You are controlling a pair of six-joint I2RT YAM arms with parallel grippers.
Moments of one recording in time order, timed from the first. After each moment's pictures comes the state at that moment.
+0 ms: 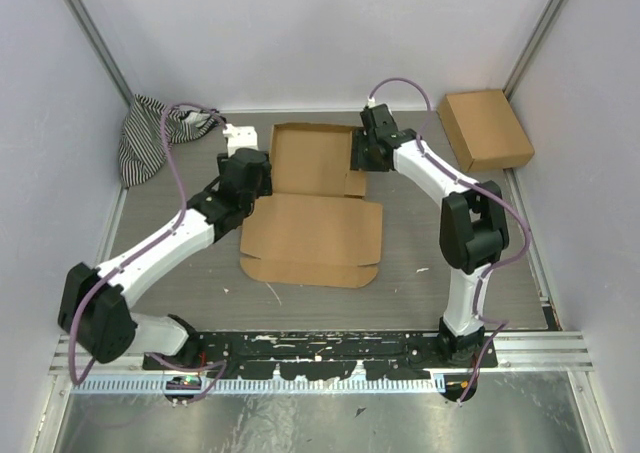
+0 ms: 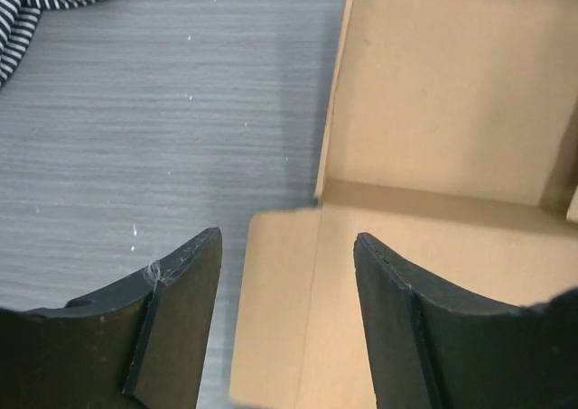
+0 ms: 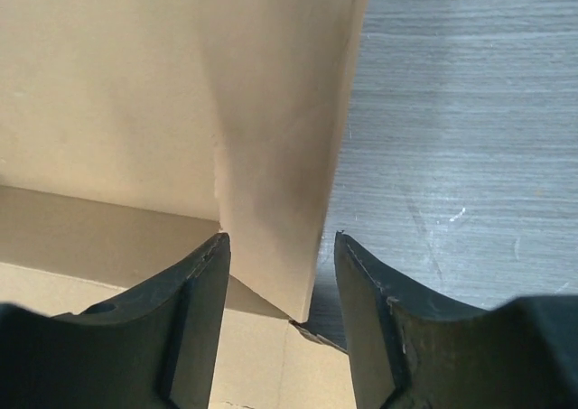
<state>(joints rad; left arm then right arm) -0.62 1.39 1.06 -0.20 -0.60 -0.33 0.39 1.92 1.56 -0.52 0.10 0.36</state>
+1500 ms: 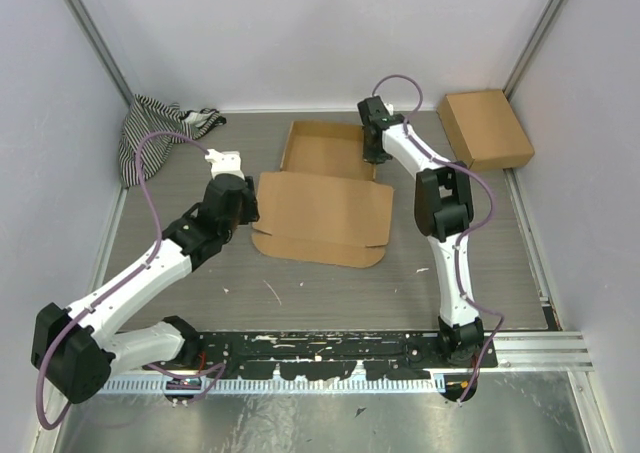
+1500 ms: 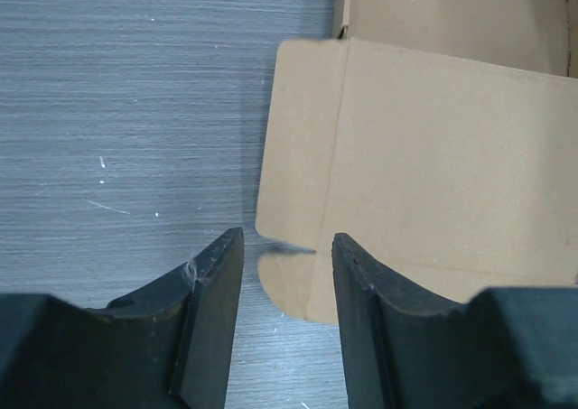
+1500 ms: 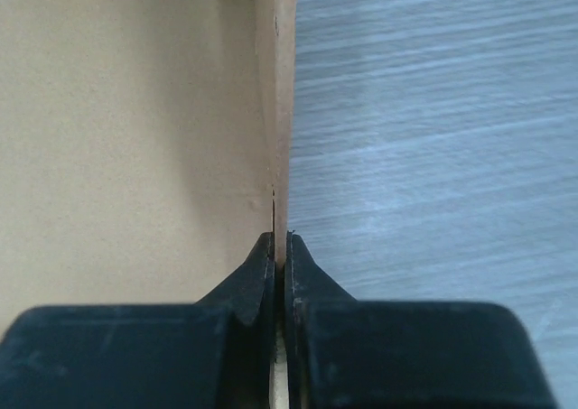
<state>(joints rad) -0.62 1.11 0.84 -0.29 -0.45 -0.41 0.31 2.35 2.03 -0.70 0.23 0.34</state>
